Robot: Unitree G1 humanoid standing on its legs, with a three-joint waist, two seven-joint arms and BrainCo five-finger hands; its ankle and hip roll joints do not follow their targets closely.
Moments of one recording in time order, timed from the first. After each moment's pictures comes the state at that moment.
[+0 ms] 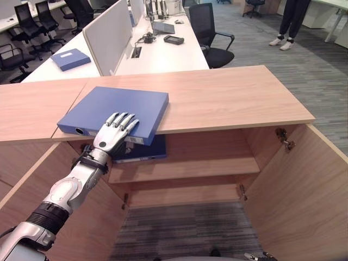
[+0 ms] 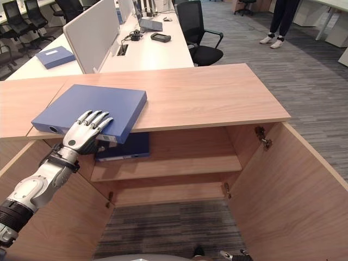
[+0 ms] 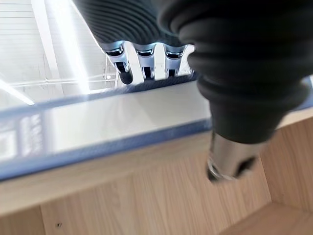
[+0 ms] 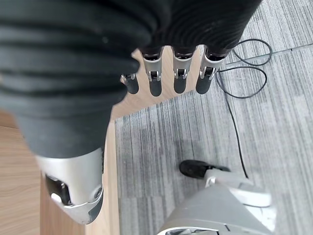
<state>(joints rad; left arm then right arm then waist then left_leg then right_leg) -0.31 0.86 -0.40 0.20 0.88 -0.08 0.41 0.08 -0.29 0.09 1.23 0.22 -0.05 -0.09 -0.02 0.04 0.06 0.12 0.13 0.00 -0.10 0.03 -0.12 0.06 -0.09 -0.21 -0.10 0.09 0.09</state>
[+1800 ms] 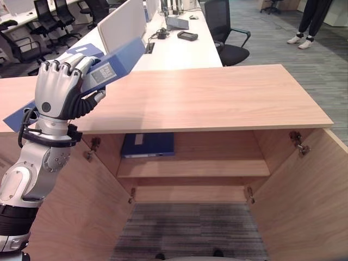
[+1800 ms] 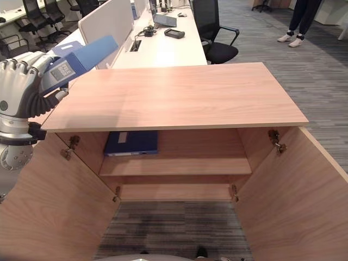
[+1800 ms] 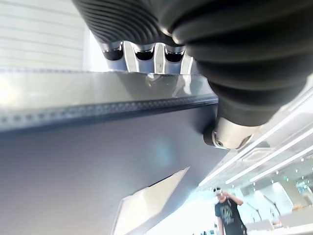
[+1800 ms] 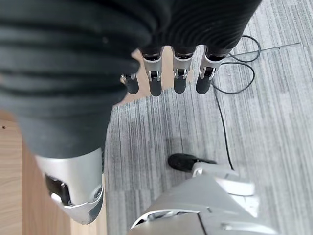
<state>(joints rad) -0.23 0.96 0.08 -0.21 0.64 -0.13 0.49 0.10 -0.28 0.07 1.26 0.26 -0.03 -0.09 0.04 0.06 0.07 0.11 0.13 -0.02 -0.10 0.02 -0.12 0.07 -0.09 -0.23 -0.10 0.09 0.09</state>
